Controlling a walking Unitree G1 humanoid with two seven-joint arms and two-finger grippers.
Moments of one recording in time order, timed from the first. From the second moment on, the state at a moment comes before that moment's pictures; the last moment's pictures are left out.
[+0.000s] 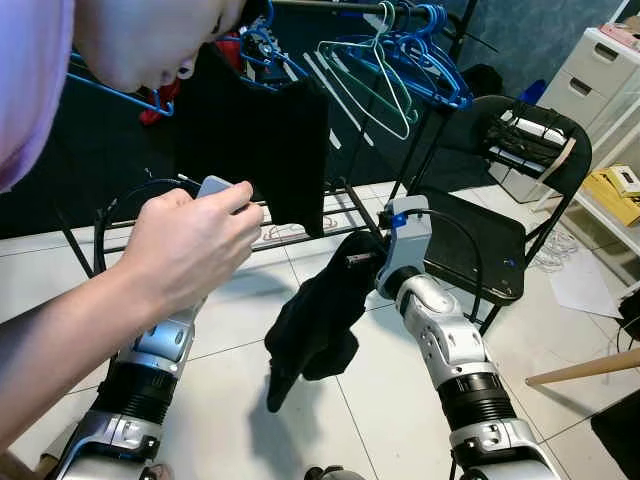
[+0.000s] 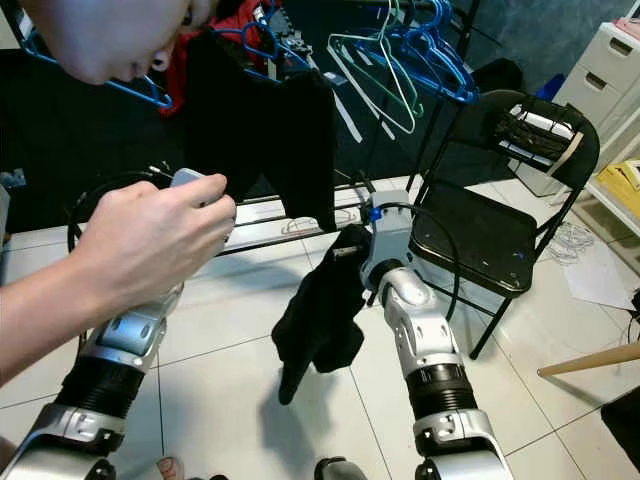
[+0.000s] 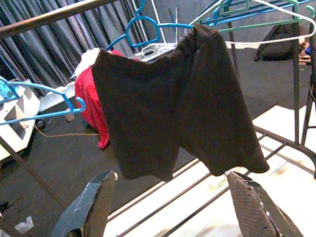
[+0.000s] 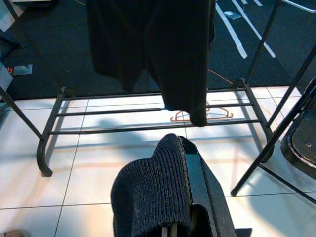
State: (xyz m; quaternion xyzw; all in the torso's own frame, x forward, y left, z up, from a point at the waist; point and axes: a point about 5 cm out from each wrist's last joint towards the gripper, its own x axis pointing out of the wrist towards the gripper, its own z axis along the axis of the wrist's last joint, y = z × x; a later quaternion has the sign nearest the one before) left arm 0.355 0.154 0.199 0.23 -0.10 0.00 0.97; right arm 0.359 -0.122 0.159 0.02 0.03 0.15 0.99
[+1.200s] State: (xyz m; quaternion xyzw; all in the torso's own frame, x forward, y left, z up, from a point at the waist) left arm 0.344 0.175 0.151 0.11 0.04 0.01 0.99; right arm 0.371 -0.130 0.182 0.05 0.01 0.16 0.99
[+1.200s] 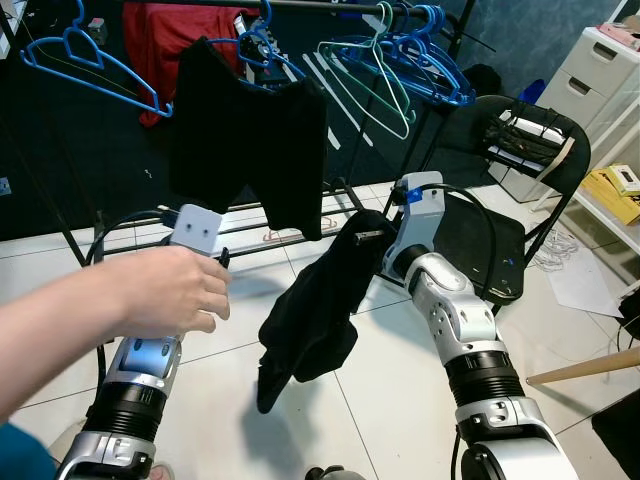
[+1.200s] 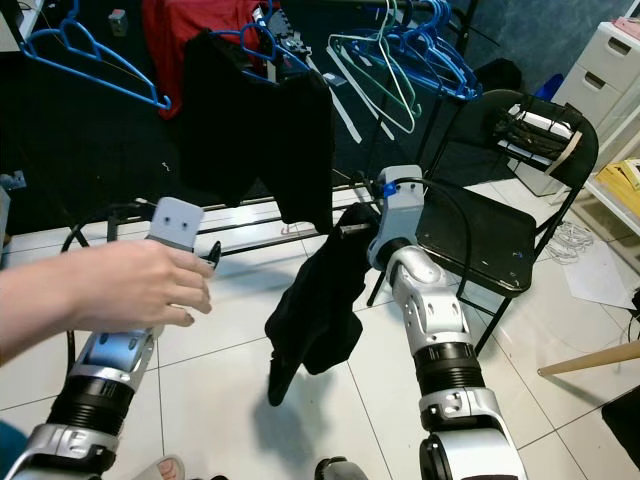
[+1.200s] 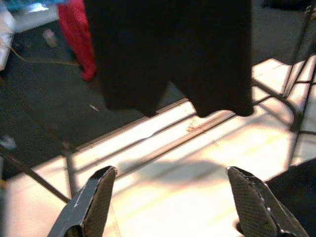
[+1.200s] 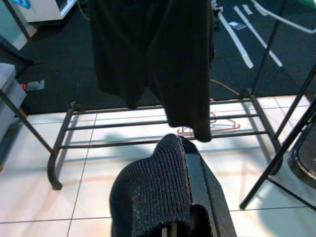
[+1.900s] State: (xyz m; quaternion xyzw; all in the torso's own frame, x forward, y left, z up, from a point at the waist) left arm 0.315 0.161 0.093 0.02 0.16 -0.07 0.98; right arm 0.373 -0.106 0.221 0.12 0.02 0.34 0.93
